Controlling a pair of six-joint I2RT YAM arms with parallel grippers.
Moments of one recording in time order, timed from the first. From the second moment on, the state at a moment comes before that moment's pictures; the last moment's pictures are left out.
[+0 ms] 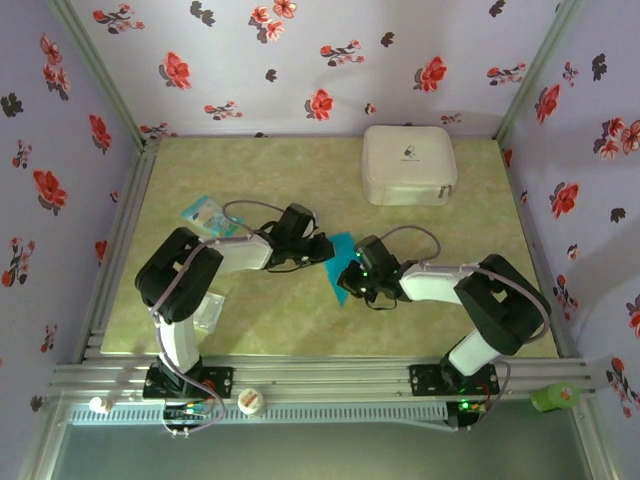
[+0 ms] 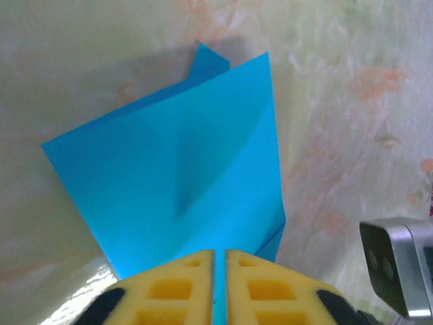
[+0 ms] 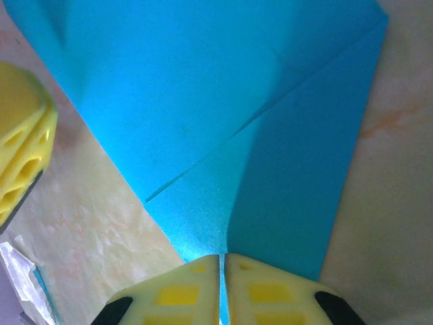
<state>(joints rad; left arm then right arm) -0.73 1.87 1.01 0.05 0.35 -0.87 0.71 1.56 0.60 0.02 -0.25 1.16</state>
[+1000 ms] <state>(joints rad) -0.73 1.96 1.10 -0.06 0.44 -0.63 0.40 1.49 0.65 -0.15 -0.42 0.95</state>
